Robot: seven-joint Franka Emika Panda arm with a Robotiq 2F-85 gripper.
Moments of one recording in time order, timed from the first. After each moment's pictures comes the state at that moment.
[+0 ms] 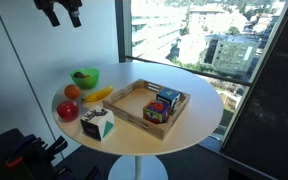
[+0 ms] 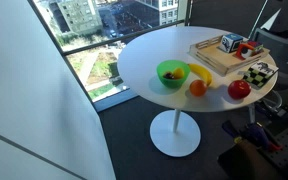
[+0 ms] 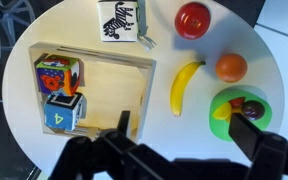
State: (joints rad) arm 0.02 -0.75 -0.01 -2.54 -0.01 1.99 -0.10
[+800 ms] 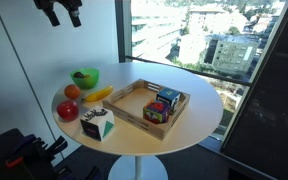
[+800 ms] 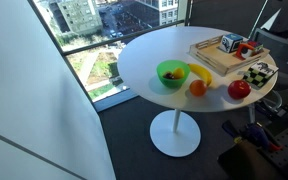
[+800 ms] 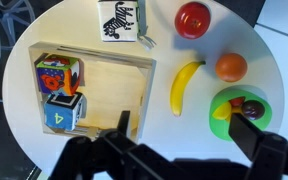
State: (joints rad) arm 0.02 -0.75 -0.01 -2.54 -0.01 1.99 -0.10
